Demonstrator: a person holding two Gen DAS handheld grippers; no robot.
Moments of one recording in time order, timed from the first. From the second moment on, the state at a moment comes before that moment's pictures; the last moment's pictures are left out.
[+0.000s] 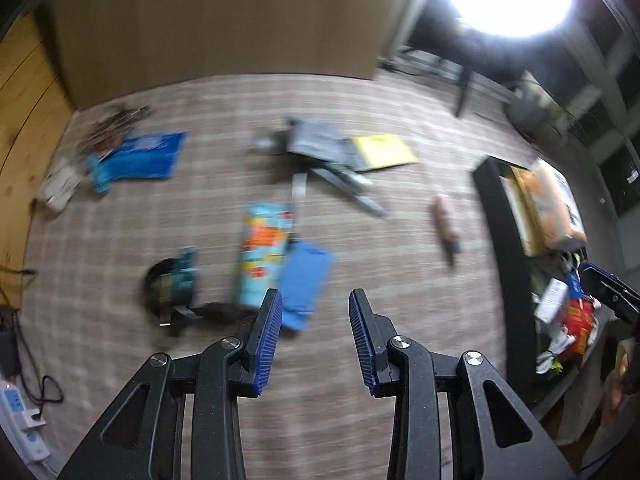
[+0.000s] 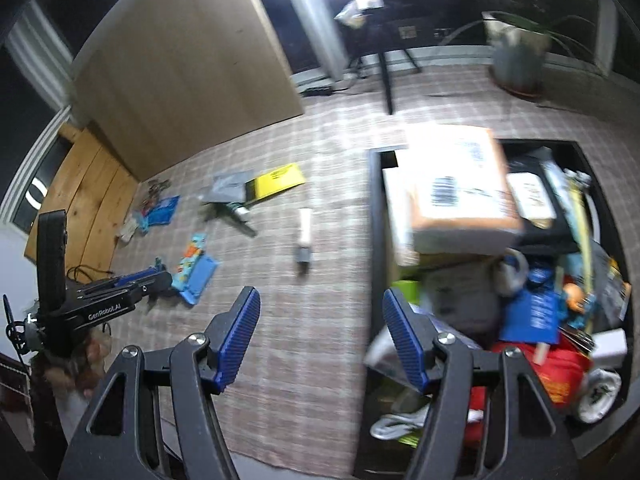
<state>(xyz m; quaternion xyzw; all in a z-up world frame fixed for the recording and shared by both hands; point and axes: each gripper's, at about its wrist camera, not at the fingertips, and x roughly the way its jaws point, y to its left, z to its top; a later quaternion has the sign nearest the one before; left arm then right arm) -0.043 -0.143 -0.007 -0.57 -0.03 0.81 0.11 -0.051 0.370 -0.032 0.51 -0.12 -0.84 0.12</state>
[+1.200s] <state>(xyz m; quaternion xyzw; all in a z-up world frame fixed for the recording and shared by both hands) -0.084 -0.229 -0.077 -0.59 -0.05 0.80 0.03 -0.191 0.289 -0.158 0.63 -0.06 -0.77 0.08</state>
